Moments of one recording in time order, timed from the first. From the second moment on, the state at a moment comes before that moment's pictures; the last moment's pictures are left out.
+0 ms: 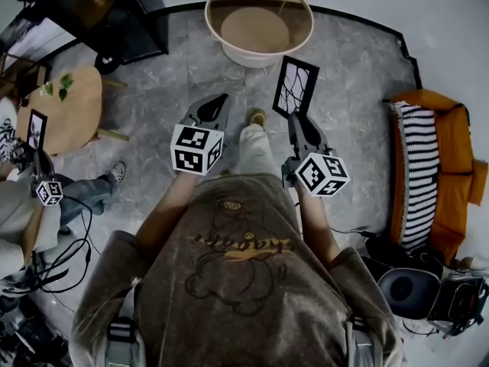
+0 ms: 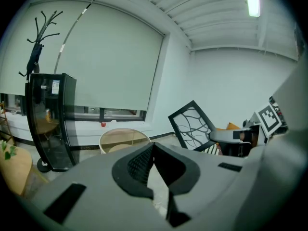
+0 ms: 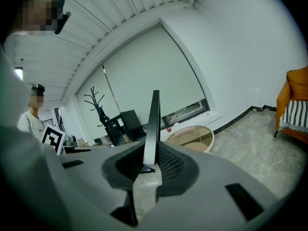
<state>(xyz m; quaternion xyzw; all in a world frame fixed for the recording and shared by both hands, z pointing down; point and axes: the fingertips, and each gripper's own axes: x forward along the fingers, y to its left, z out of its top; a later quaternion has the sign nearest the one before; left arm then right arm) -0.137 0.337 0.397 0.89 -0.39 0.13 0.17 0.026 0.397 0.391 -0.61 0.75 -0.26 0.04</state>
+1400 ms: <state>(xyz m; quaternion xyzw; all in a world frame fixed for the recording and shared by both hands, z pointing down) -0.087 0.193 0.397 0.89 -0.40 0.16 0.19 0.071 0.244 0.389 -0.58 0.76 -0.28 0.04</state>
